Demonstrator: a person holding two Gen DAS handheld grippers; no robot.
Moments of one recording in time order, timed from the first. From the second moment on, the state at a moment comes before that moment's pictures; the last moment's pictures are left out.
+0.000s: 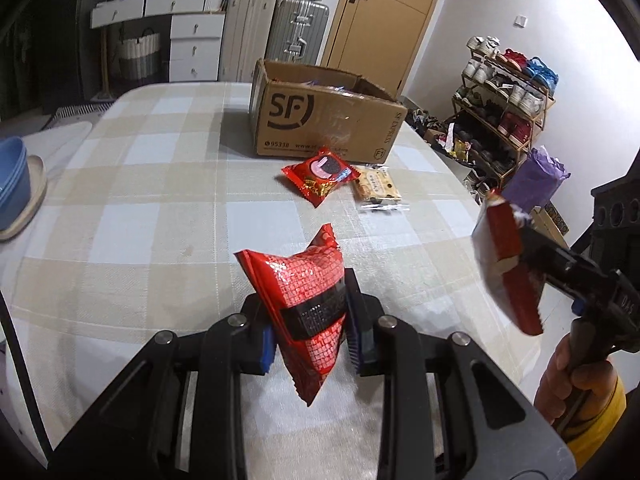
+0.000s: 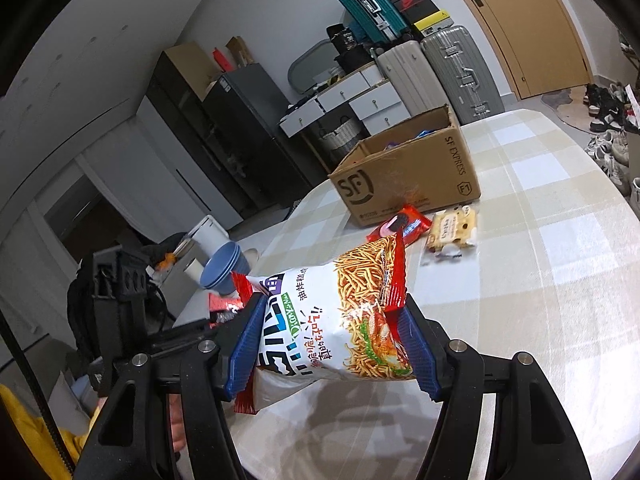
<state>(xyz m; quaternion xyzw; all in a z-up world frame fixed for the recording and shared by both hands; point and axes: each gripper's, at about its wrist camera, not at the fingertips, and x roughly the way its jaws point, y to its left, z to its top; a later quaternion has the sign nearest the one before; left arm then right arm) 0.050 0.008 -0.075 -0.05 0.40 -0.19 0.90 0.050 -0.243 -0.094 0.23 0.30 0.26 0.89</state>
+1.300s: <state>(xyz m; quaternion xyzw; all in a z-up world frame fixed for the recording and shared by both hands) 0.255 -0.021 0.053 -0.02 0.34 -0.20 0.92 0.237 -0.271 0.015 0.20 0.26 0.26 0.91</state>
